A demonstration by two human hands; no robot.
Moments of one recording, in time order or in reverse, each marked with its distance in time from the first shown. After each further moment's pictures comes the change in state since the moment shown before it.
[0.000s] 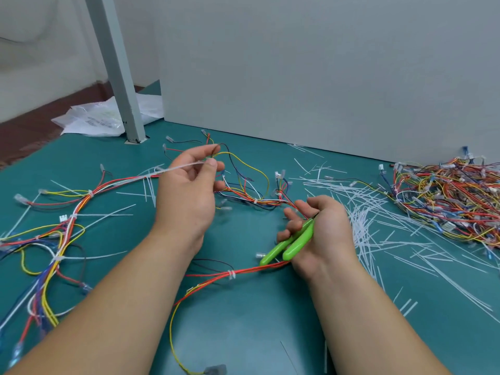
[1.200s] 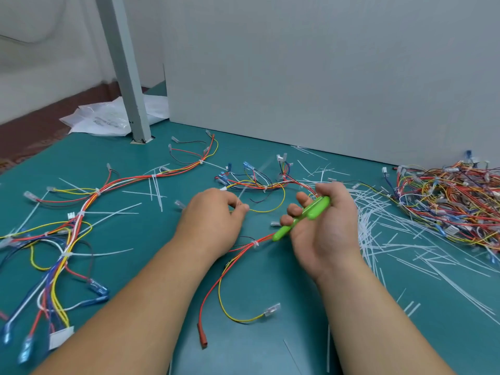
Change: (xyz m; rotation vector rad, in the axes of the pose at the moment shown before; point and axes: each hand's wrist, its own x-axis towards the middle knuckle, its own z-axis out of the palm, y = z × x) left_hand -0.011 -0.023 -0.003 1.045 -0.298 0.032; right_hand 0.001 -0.001 0.003 0.038 -0.202 -0.231
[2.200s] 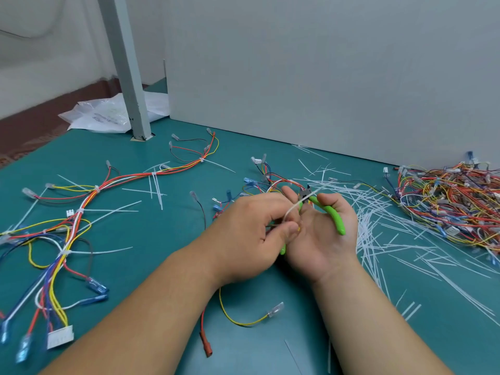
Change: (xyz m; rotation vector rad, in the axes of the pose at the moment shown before) left_hand -0.024 0.027 -0.001 -0.433 -0.150 0.744; right_hand -0.001 -0.002 -0.007 0.297 -0.243 0.381
